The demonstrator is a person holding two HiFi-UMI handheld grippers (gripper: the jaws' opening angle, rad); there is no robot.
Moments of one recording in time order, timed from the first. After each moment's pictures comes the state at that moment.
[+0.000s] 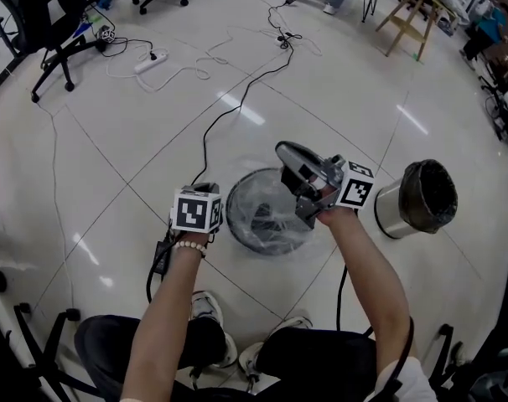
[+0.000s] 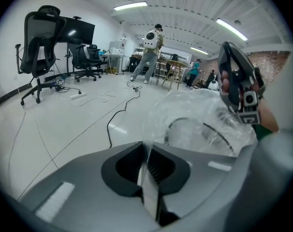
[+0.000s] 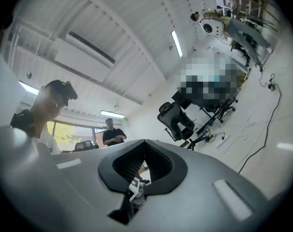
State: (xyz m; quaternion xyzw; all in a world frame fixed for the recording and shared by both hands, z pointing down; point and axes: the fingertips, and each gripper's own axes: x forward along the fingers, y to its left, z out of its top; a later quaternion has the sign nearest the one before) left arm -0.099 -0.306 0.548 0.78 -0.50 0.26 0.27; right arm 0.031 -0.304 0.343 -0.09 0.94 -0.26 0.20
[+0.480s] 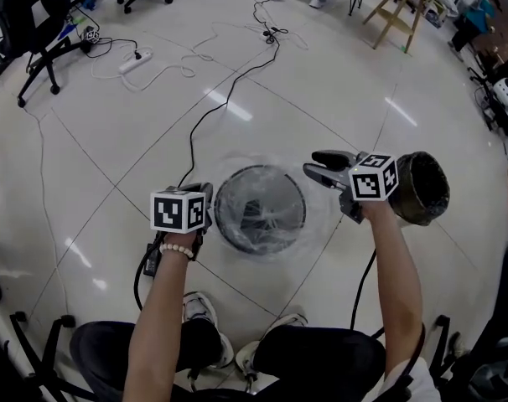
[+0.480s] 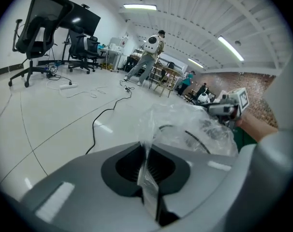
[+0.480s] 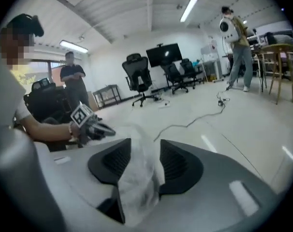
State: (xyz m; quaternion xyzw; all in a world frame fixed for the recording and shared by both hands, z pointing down) left arm -0.081 -0.300 0.538 0.81 -0.44 0.20 0.33; right arm 0.147 -0.328 0.455 -0.30 0.90 -0.21 -0.22
